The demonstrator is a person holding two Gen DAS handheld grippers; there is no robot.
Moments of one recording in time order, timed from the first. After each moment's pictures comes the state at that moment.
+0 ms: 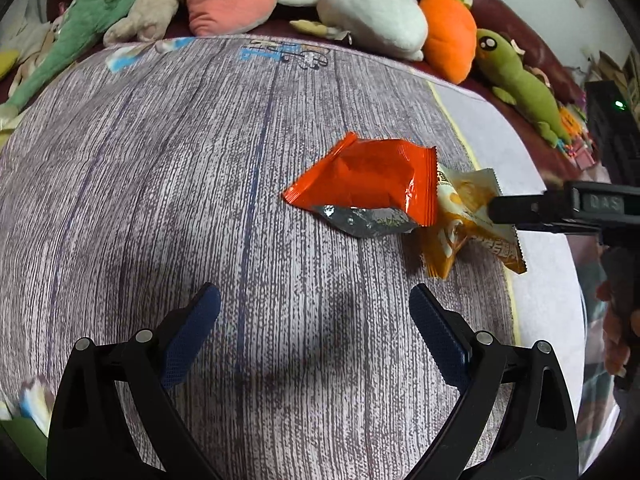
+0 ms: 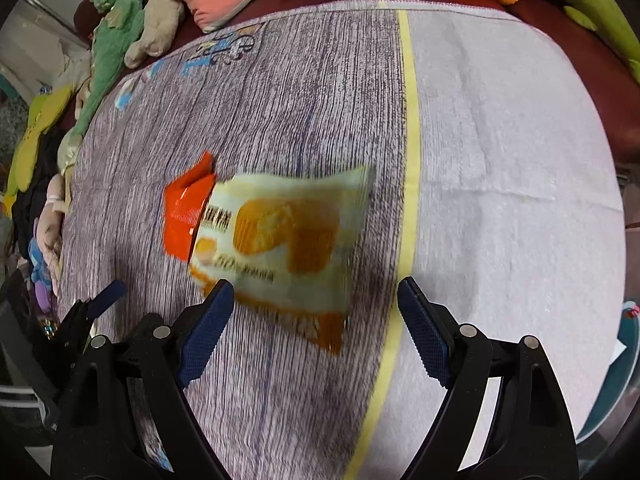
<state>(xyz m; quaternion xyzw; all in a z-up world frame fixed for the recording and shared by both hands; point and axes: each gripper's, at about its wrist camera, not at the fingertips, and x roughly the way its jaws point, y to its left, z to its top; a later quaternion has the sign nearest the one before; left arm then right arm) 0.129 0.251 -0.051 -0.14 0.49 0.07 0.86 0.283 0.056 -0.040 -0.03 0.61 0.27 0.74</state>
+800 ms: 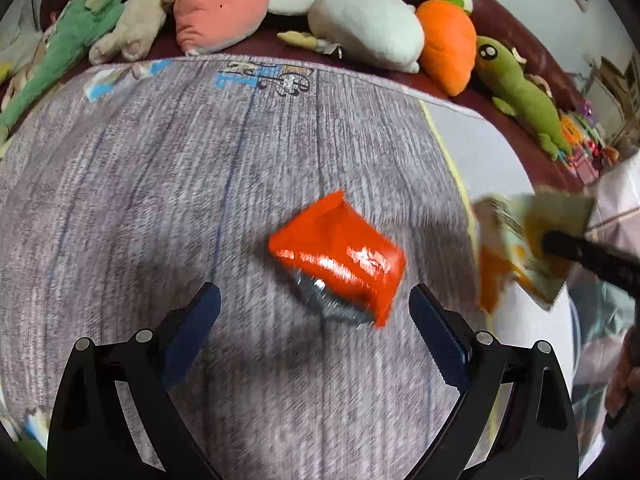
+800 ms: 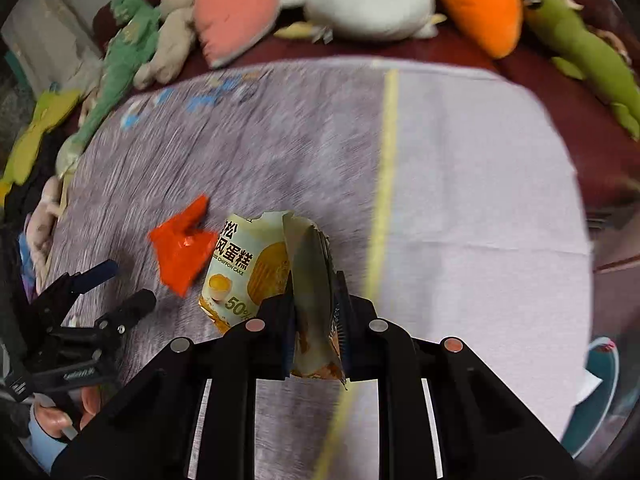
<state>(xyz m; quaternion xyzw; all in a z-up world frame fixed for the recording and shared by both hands) 0.183 0.242 -0.035 -0.16 0.48 0.07 0.86 0.282 0.034 -0.007 -0.06 0.53 0.26 0.80</state>
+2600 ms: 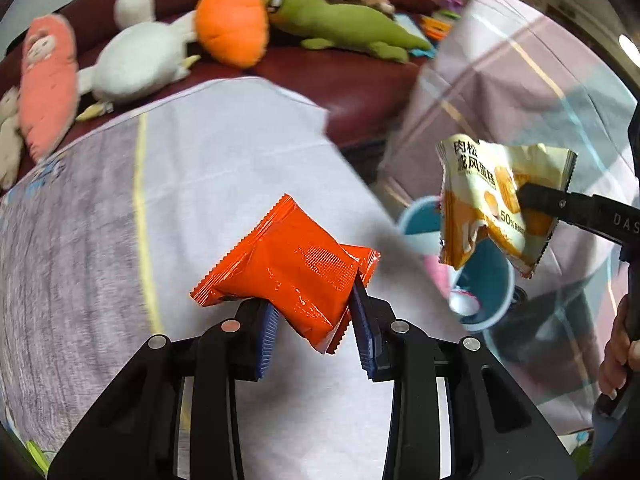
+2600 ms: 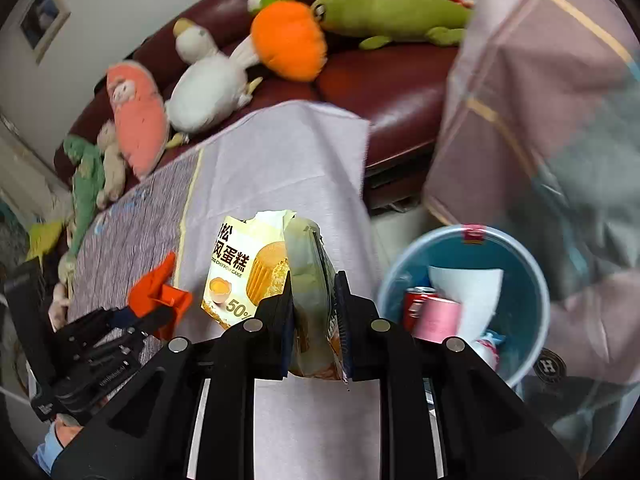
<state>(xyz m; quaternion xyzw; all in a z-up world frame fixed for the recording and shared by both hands) 0.166 -0.107 0.000 0.01 0.48 -0.10 0.87 0.212 -0.309 0.021 0.13 0.46 0.16 0.86</state>
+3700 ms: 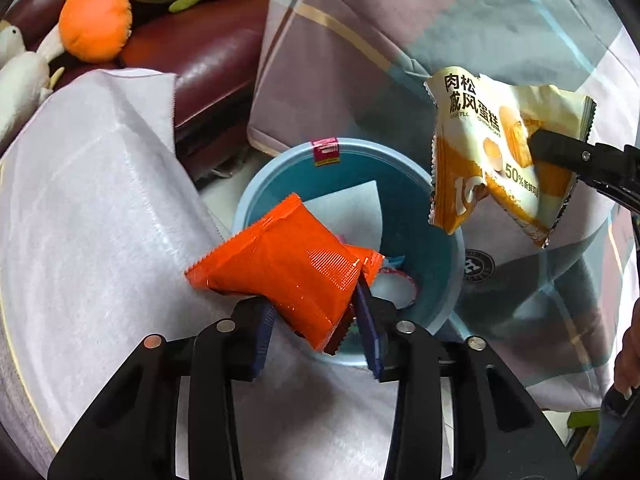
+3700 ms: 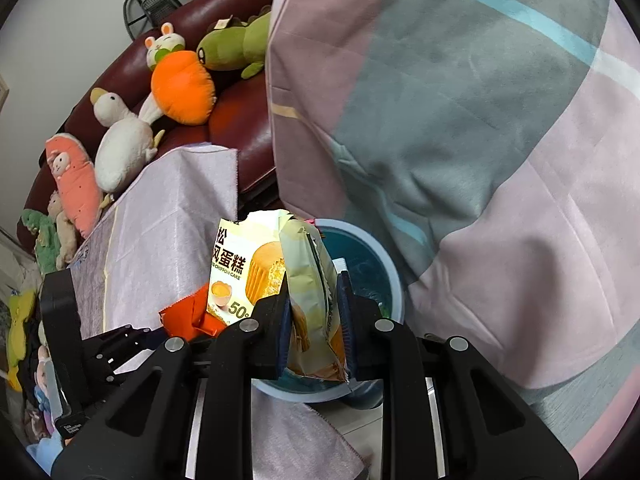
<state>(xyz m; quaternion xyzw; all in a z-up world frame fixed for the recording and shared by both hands) 0.203 -0.274 -0.078 0.09 0.54 -0.21 0.81 0.192 -0.484 -0.023 0.19 0.45 0.04 0.87</state>
